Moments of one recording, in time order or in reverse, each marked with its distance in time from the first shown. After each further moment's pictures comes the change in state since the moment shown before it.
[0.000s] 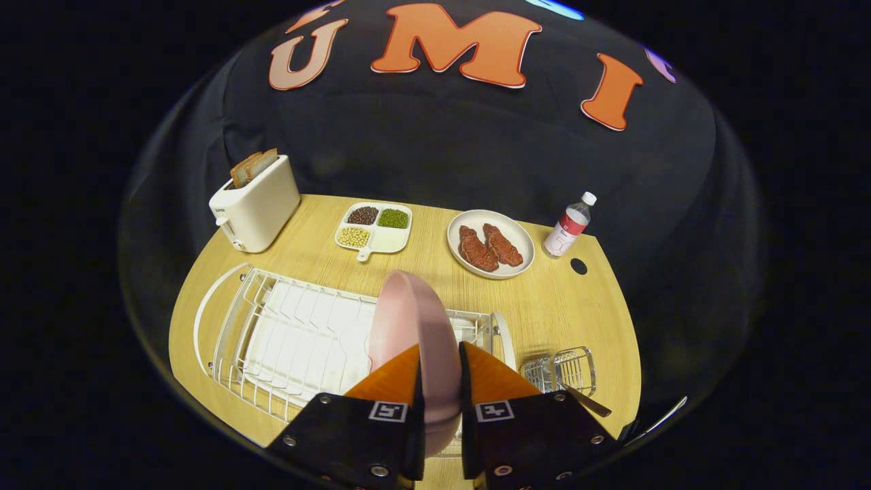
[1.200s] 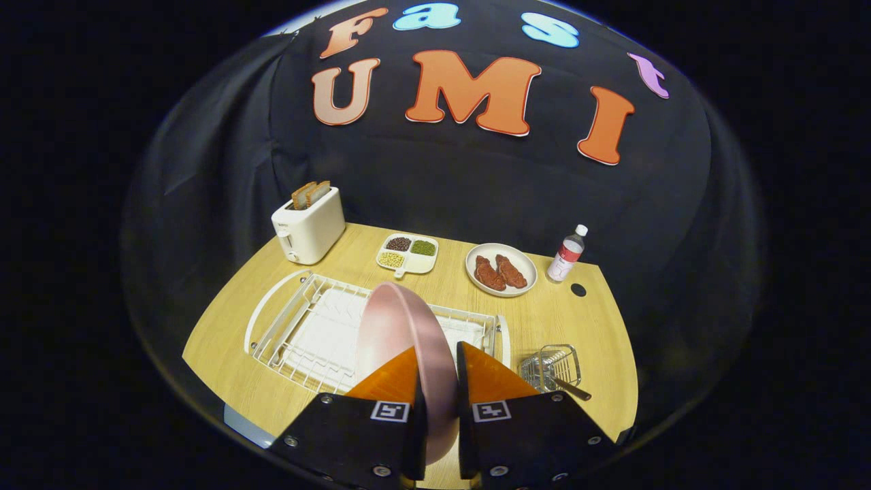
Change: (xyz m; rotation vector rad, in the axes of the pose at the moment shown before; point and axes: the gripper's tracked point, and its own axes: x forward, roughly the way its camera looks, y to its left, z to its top) arm -0.112 0.001 -0.018 -0.021 -0.180 0.131
